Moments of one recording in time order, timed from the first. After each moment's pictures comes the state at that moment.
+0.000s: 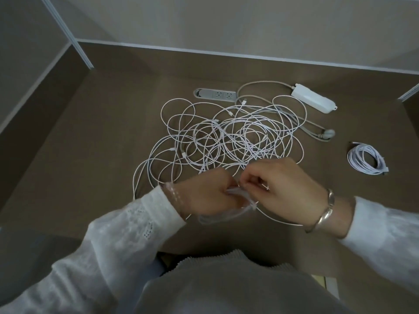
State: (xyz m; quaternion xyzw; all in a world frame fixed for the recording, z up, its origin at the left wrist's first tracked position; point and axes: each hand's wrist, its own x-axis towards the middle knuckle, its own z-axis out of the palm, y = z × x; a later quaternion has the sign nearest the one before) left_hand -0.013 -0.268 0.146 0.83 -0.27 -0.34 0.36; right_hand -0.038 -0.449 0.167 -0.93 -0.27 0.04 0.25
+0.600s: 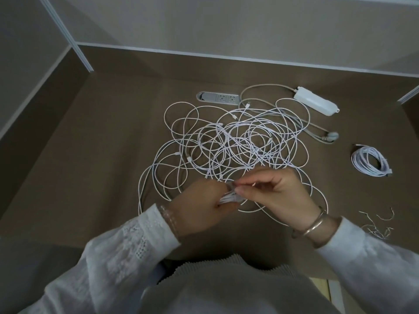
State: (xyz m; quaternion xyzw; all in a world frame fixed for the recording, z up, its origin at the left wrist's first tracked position) left_hand -0.025 -0.229 0.120 0.88 -0.31 -0.12 0.35; right_hand -0.042 -0.415 0.130 -0.76 -0.08 0.07 0.64
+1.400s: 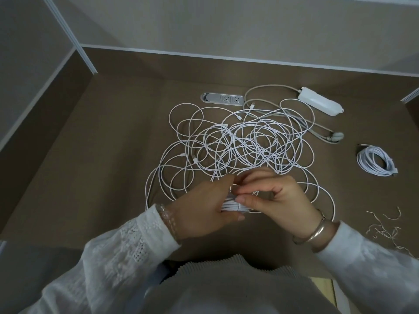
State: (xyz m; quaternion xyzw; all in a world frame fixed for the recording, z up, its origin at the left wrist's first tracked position) left_hand -0.025 -0.210 0.129 0.86 -0.32 -0.16 0.37; right_hand -0.041 -0.398 0.112 -0.80 -0.17 0.01 0.58
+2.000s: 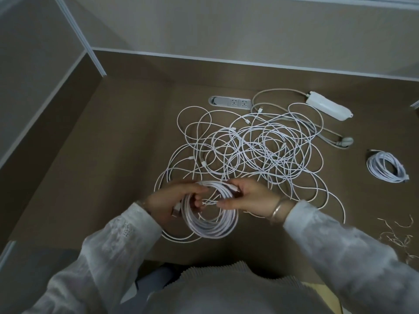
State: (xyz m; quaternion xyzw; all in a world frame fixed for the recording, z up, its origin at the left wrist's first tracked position) left_hand 0.005 -0.148 0.083 0.58 0.13 -0.39 0.70; right_hand 0.000 -0.358 0.074 -0.77 -0.06 0.32 0.55
